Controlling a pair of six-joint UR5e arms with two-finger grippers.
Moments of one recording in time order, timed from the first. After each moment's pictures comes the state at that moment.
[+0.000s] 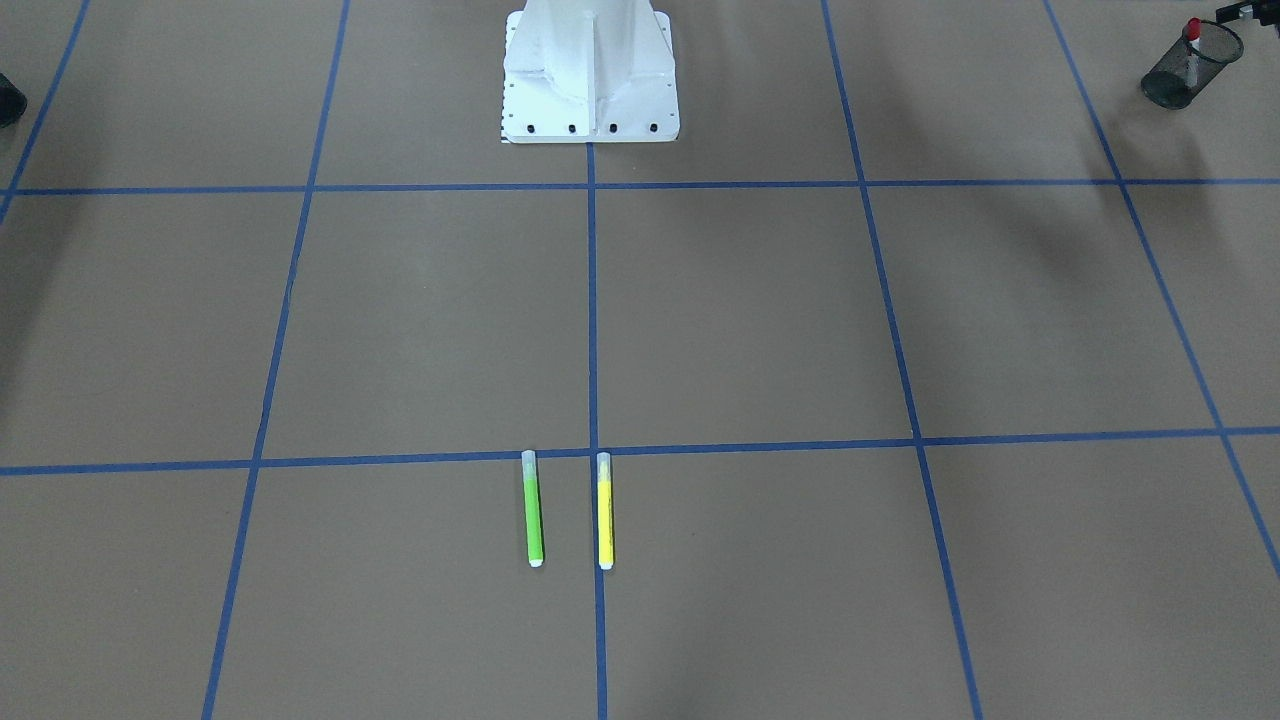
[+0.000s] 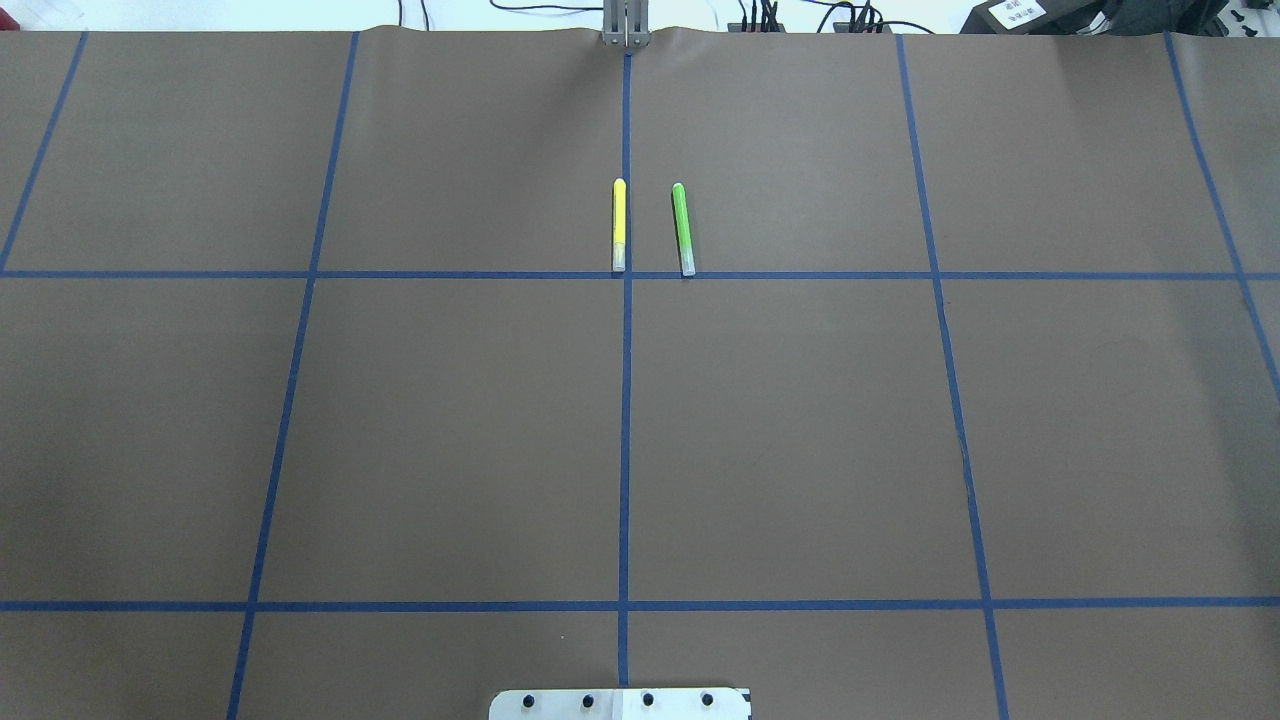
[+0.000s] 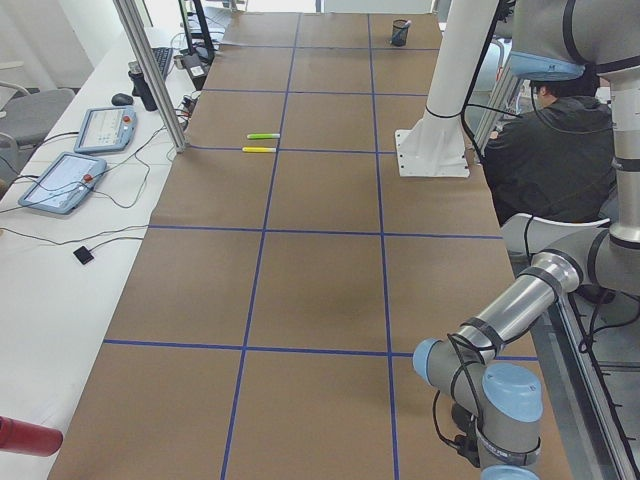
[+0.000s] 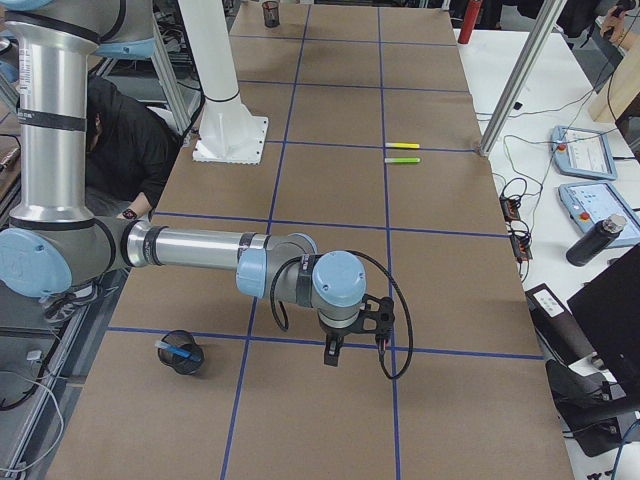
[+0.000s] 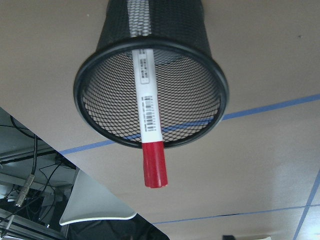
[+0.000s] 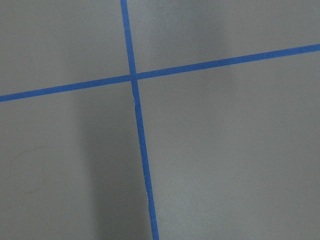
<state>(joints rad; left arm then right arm) -2.07 -1.20 -1.49 -0.42 -2.39 0.33 1.69 -1.68 1.68 -1.66 2.42 0.00</state>
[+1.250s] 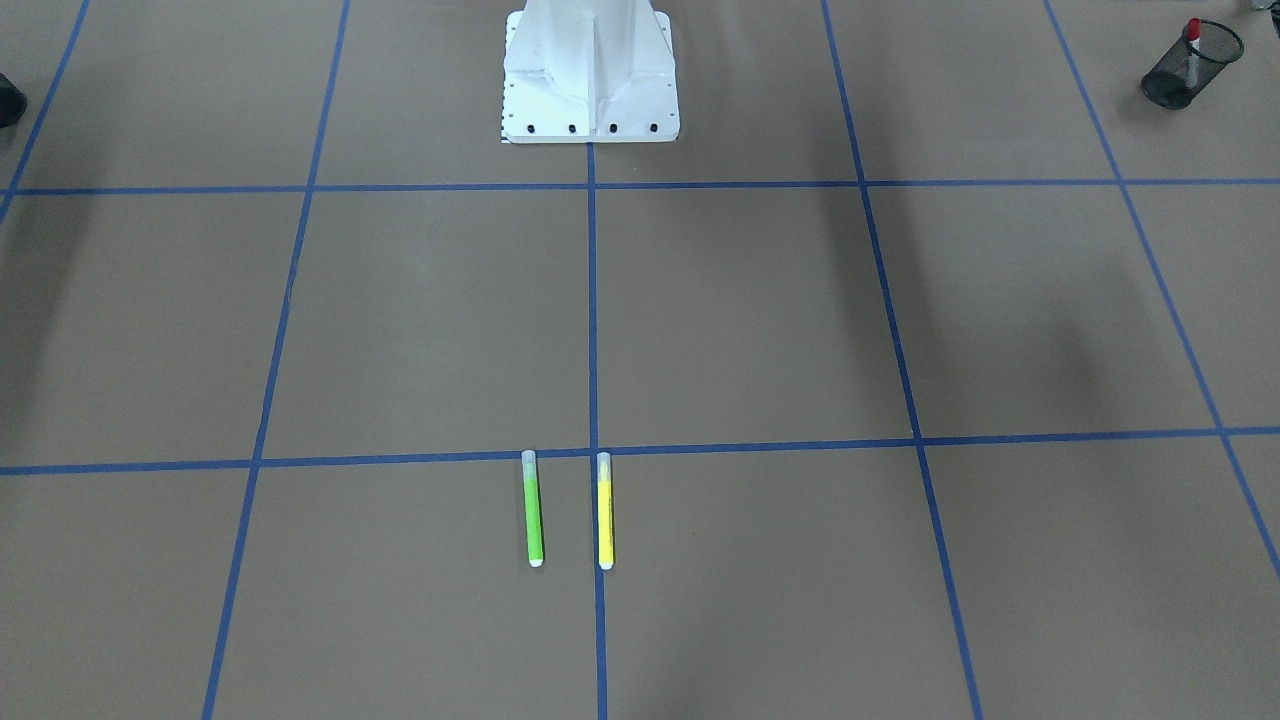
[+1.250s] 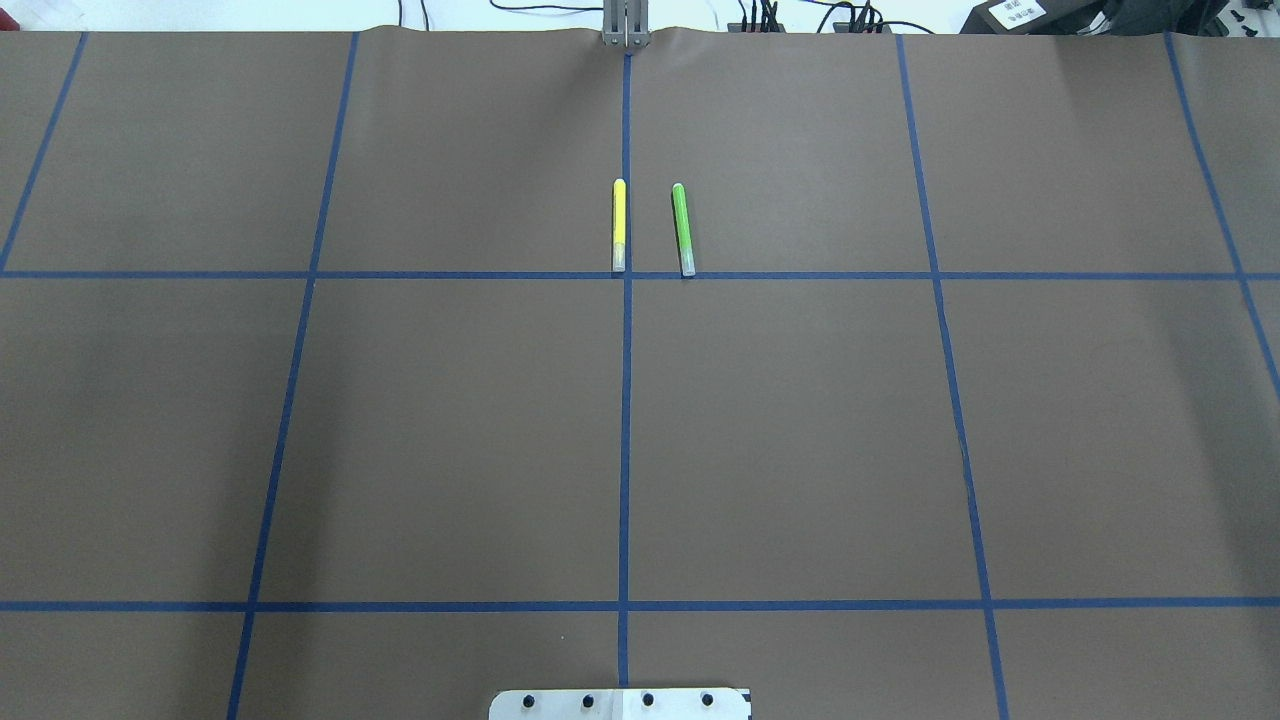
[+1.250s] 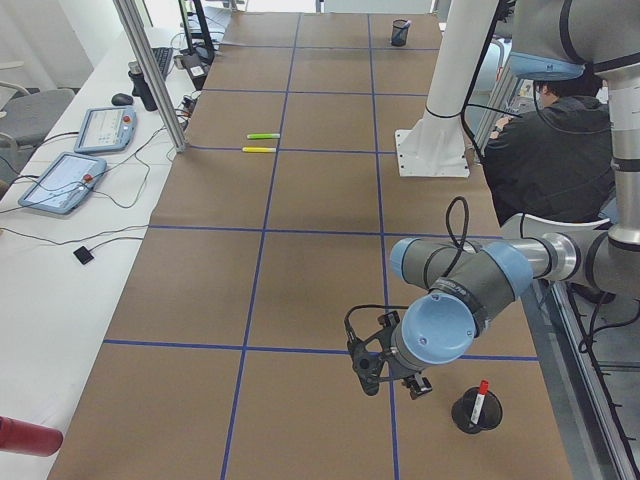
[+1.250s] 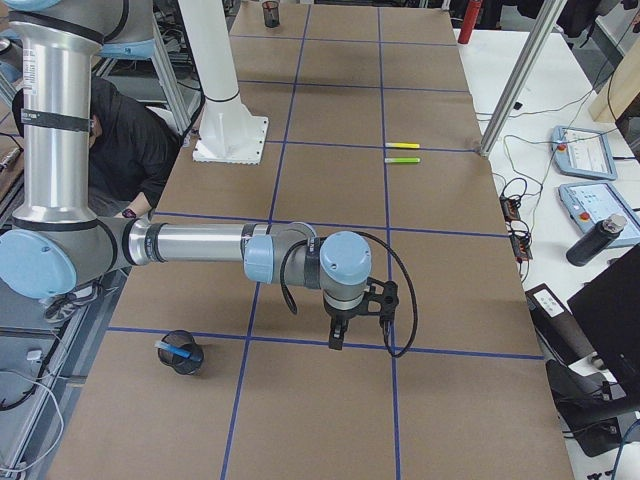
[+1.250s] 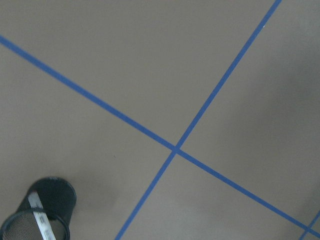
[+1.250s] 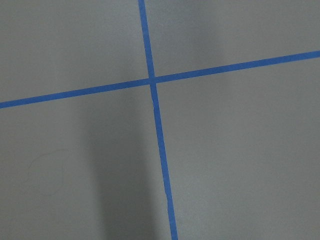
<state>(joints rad) -1.98 -1.23 -1.94 -1.07 -2.42 0.31 1.63 -1.68 1.73 -1.66 2.40 0.08</state>
